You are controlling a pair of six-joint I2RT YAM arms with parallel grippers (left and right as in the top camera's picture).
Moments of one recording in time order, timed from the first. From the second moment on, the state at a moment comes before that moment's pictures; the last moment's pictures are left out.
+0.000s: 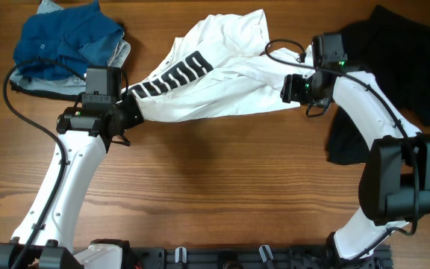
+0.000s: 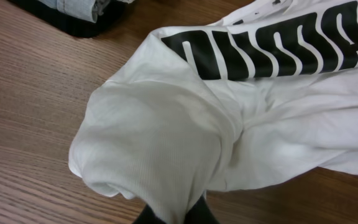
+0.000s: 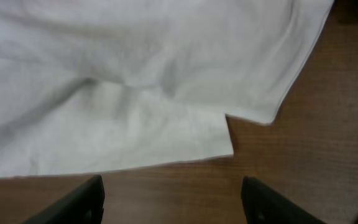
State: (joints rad) left arm -0.09 1.40 1.05 -0.72 -0.09 -0.43; right arm 0.10 1.86 1.30 -0.68 -0.13 0.20
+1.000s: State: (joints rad) left arm -0.09 1.40 1.05 -0.75 -0.09 -0.43; right arm 0.10 1.97 1.24 -0.59 -0.11 0.34
